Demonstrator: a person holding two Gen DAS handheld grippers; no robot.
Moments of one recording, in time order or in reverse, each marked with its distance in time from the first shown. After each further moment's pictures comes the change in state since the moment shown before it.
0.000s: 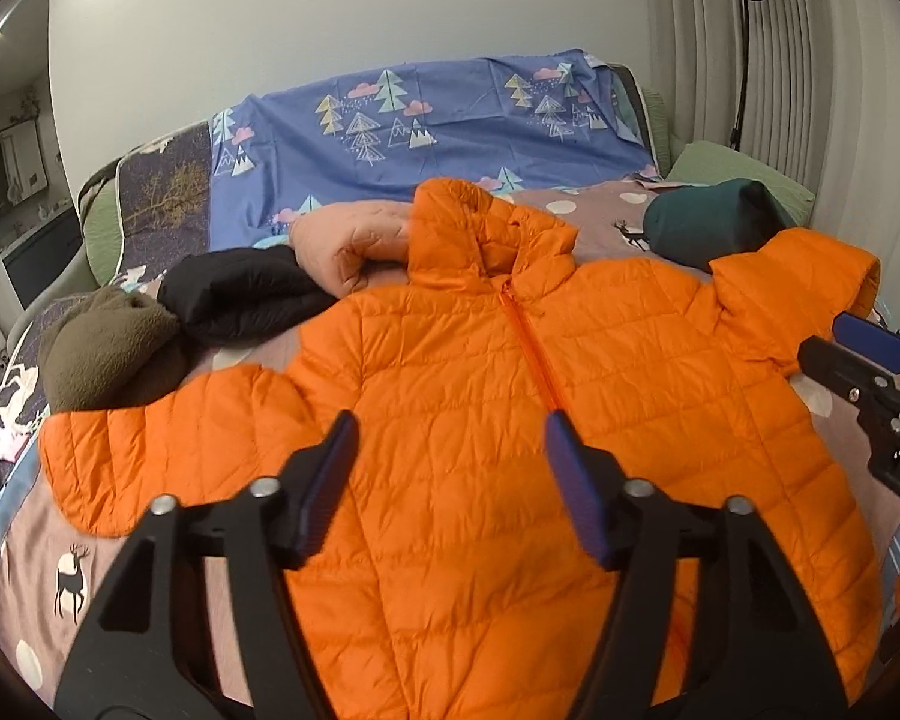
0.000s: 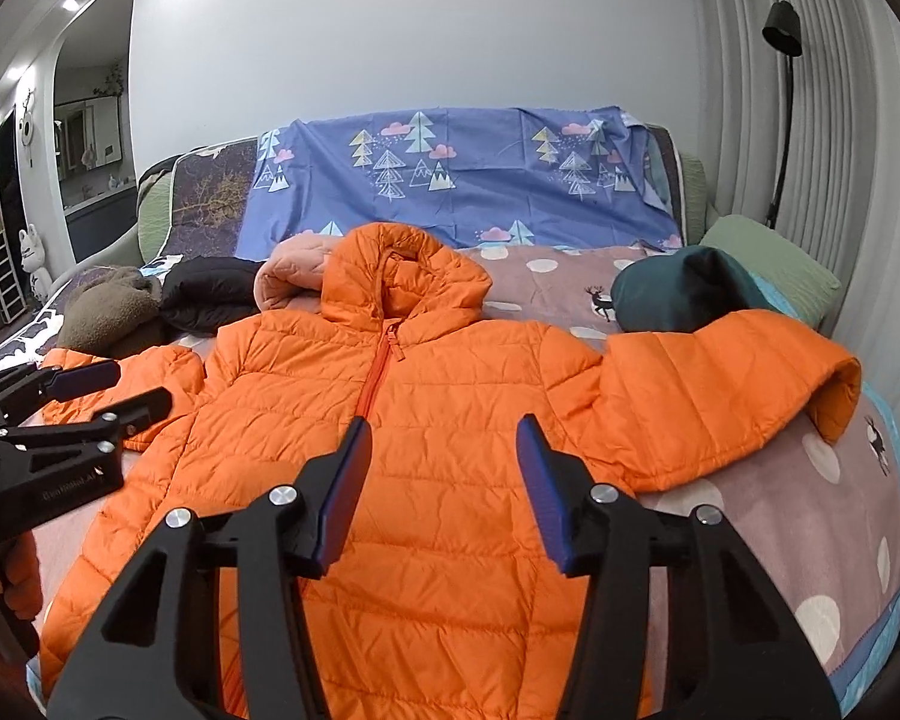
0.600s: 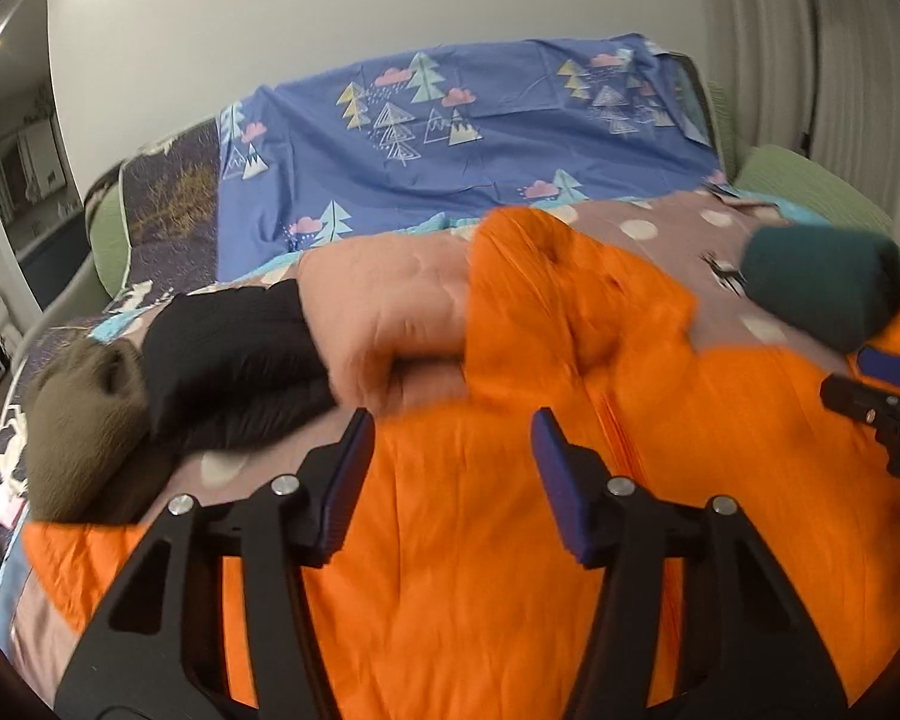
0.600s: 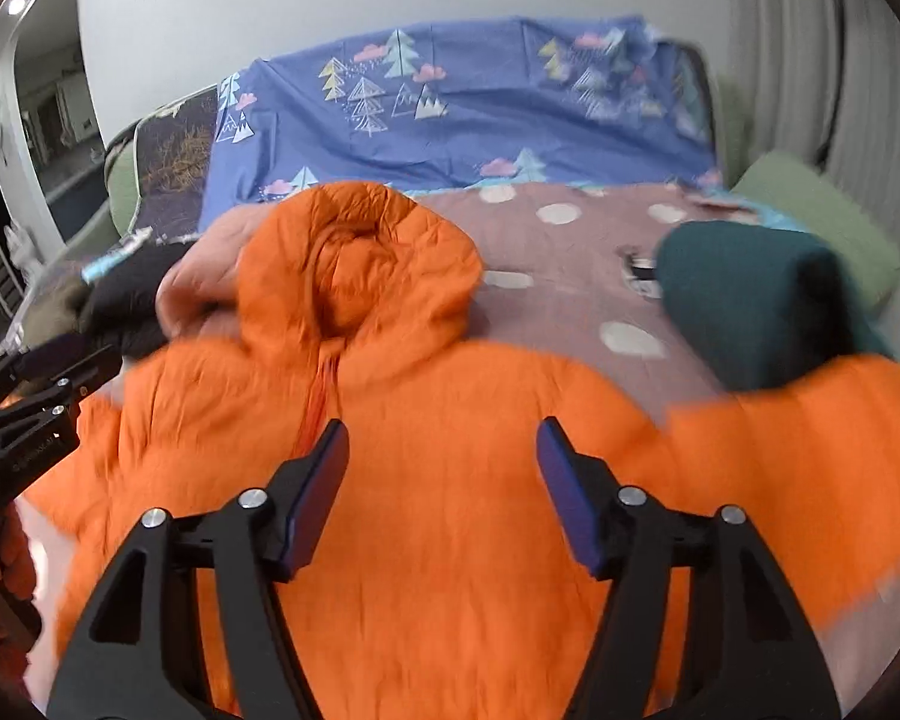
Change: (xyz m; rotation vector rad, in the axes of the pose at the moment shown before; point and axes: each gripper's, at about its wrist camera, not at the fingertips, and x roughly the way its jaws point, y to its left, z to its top) left arm 0.164 0.038 0.121 -0.034 0.068 0.072; right arm 0.202 -0.058 0.105 0.085 0.225 0.079
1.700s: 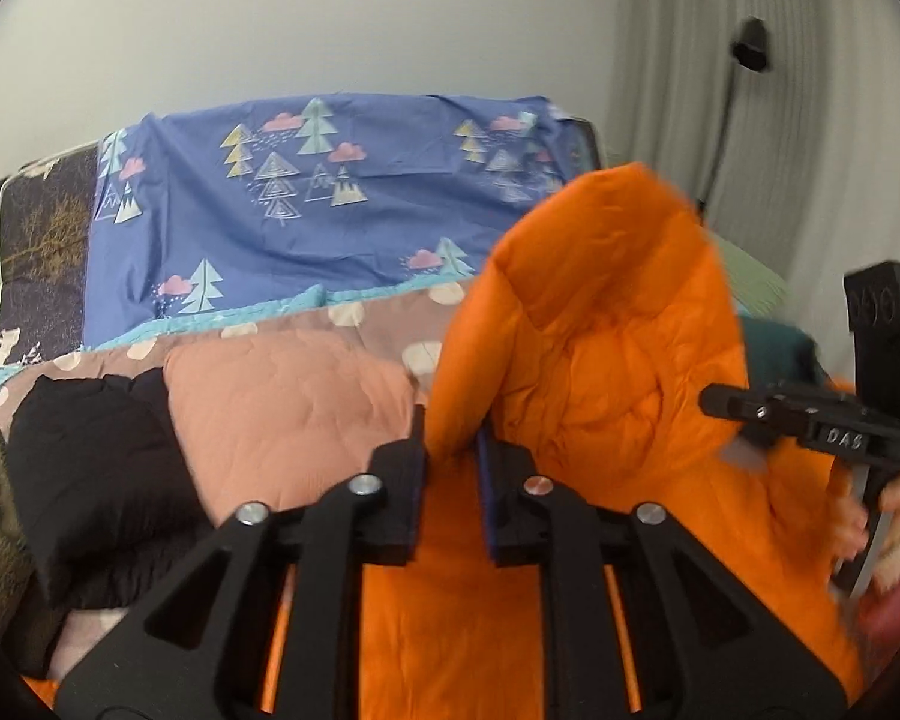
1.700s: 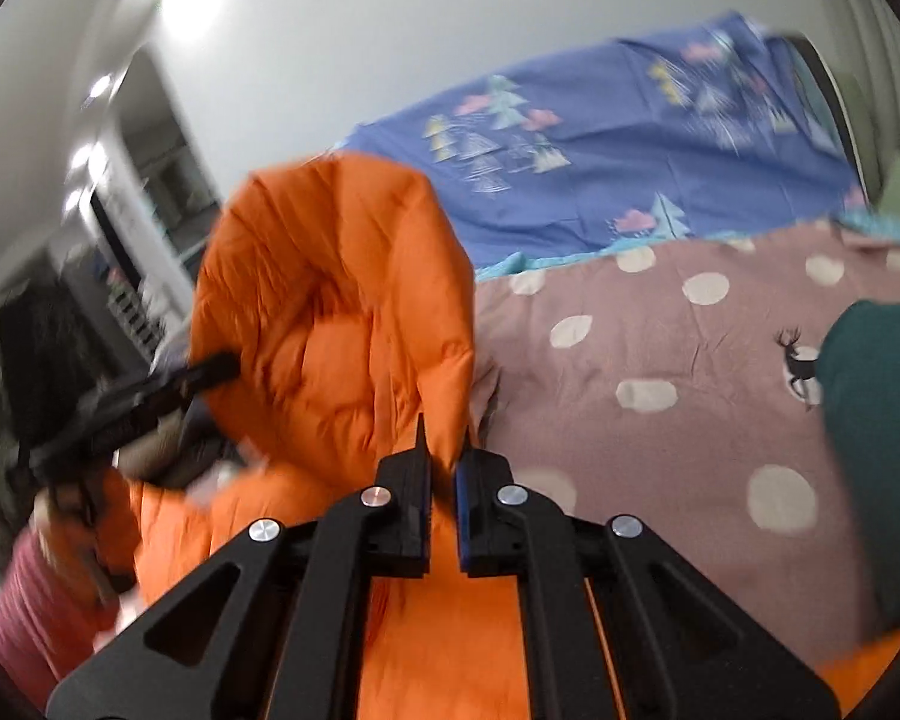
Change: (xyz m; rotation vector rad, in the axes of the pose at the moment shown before) left arm 0.013 0.021 0.040 0.031 -0.143 -0.368; right arm -0.002 -0.007 0.044 -0.088 -0.107 0.357
